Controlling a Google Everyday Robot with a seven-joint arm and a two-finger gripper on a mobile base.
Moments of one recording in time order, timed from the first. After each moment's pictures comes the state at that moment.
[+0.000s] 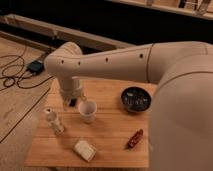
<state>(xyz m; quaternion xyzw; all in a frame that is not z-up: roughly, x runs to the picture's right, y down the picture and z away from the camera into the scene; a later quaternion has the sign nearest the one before) -0.127 0.089 0.652 -0.29 0.19 0.55 0.76</state>
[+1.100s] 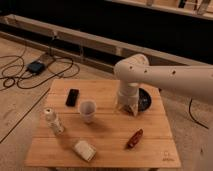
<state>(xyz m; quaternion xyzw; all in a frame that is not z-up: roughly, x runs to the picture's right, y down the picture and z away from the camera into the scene) 0.111 0.101 0.703 -0.24 0.29 0.71 0.60</state>
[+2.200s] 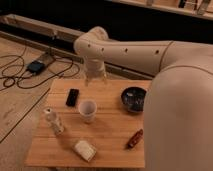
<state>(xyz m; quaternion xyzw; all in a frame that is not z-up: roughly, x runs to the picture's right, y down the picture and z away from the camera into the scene) -0.070 -0.016 0.723 -0.20 0.16 0.62 0.74</state>
